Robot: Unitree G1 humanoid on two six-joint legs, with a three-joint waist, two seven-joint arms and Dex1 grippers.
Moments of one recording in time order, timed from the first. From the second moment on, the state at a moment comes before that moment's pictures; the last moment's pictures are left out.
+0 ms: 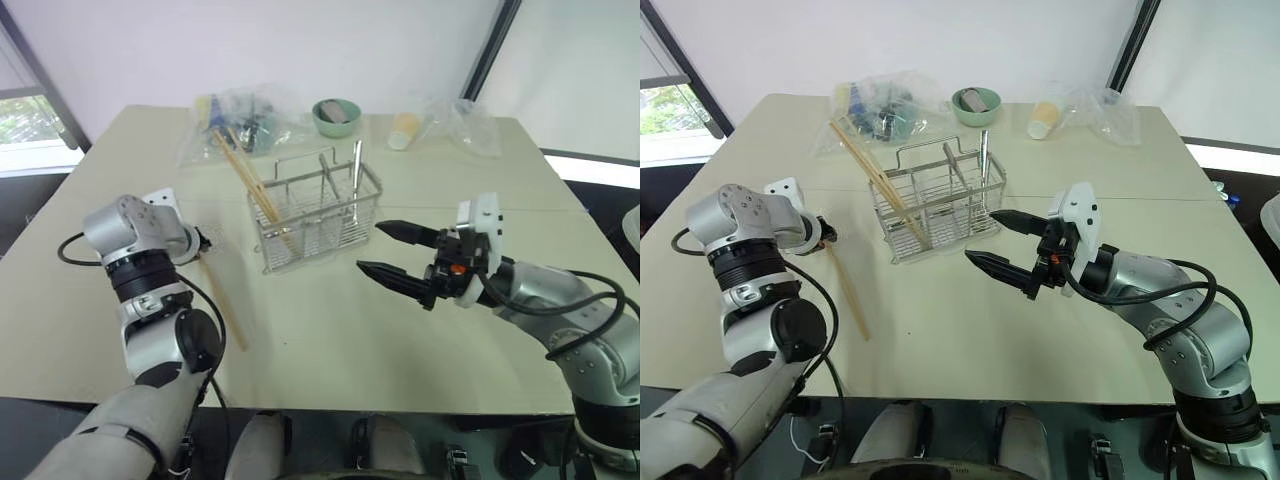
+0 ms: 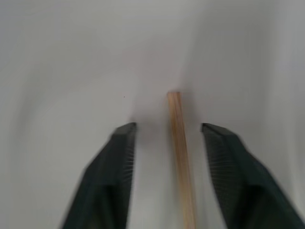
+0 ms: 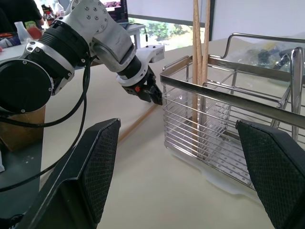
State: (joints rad) left arm -0.96 0.19 0.65 0.28 -0.11 1.58 0.33; right arm -0.23 -0.67 -0.11 -0.59 0.85 0.69 0.67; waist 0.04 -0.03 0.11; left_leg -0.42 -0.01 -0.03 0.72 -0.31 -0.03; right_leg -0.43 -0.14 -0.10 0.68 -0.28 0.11
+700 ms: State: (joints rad) left arm -1.13 0.44 0.70 0.48 -0.20 0.67 0.12; right arm -0.25 -0.71 -0.13 -0.56 0.90 0.73 0.69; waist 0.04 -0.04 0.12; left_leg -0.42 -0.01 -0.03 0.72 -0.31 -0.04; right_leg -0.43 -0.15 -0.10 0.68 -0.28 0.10
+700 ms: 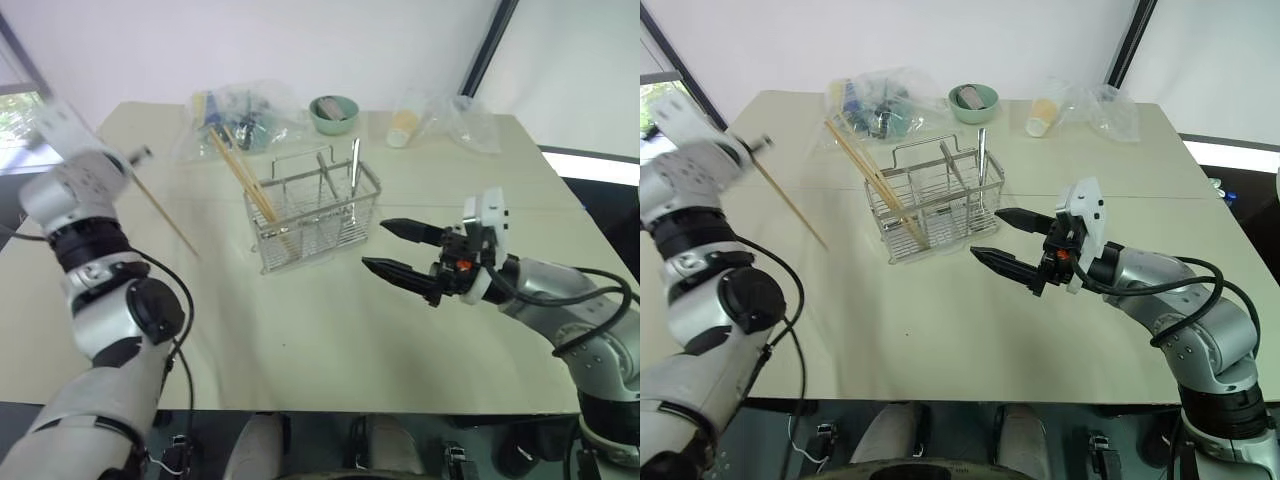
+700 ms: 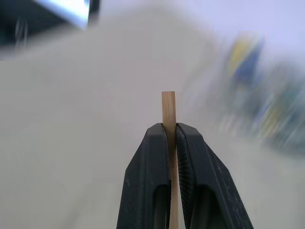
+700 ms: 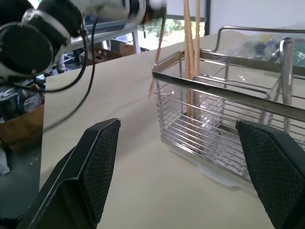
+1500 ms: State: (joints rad) left arm -0.98 0.41 0.33 -0.10 -0.73 0.81 -0.36; right arm -0.26 -0.75 -0.17 -0.54 0.92 0.76 0.68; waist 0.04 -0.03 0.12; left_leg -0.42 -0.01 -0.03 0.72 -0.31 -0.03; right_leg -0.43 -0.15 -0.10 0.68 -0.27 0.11
